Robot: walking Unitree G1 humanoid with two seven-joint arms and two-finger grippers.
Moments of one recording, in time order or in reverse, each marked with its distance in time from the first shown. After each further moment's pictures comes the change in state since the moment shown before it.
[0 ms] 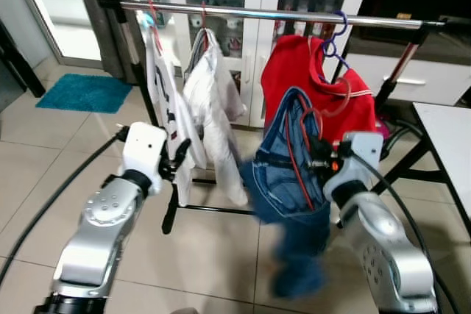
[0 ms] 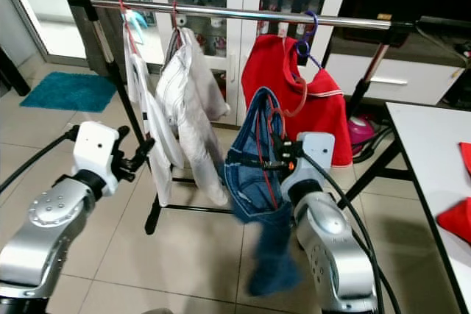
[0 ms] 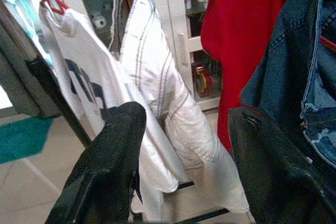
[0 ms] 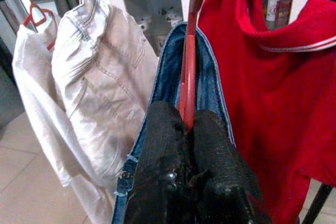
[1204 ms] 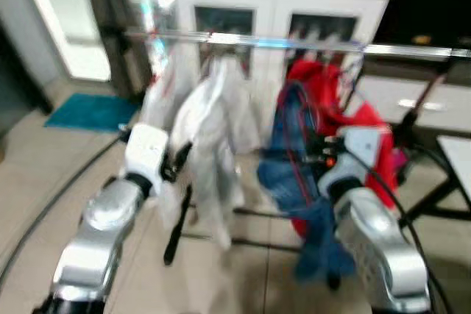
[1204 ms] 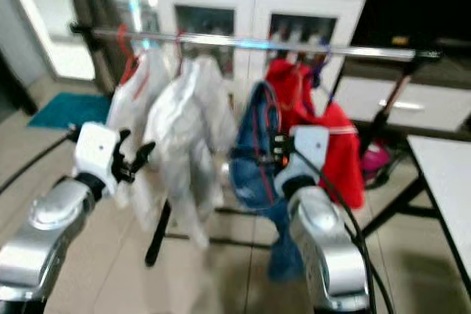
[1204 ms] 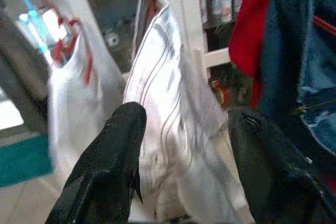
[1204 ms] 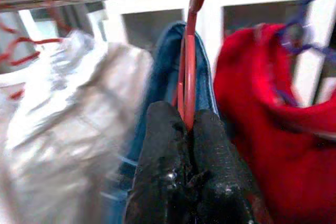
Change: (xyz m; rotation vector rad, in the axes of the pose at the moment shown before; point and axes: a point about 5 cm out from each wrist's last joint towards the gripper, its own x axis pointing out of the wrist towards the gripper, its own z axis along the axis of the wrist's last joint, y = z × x) left arm -0.001 0.000 0.000 0.016 0.014 -0.015; right arm 0.005 0.010 0.009 -0.060 -0.027 -0.021
